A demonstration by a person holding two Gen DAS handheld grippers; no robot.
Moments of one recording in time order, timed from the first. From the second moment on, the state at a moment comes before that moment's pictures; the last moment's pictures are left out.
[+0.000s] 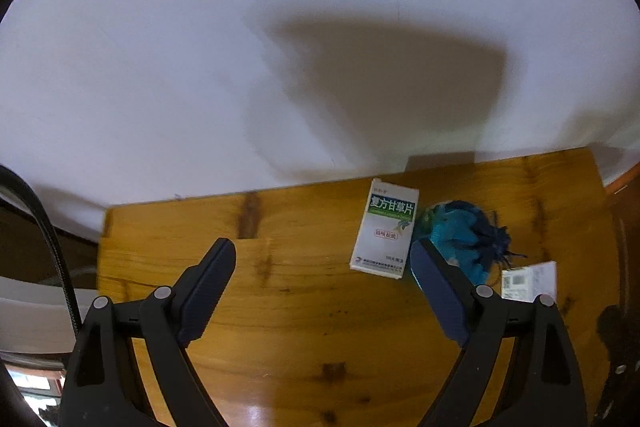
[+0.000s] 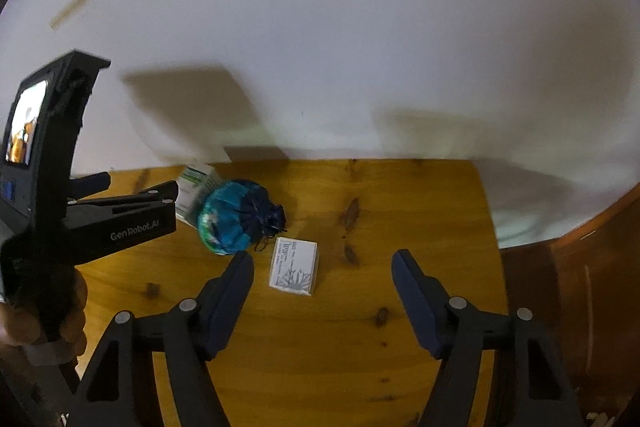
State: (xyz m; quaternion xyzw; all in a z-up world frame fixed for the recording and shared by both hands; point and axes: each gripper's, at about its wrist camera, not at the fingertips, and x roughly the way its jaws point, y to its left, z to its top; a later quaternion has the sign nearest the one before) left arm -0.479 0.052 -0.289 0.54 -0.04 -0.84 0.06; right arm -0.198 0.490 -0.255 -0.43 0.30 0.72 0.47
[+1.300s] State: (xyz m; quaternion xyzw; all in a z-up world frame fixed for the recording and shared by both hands) left arm -0.341 0.017 -0.220 0.52 0.06 -0.85 0.01; right arm -0.165 0.424 -0.161 -0.37 0.35 0.77 0.39
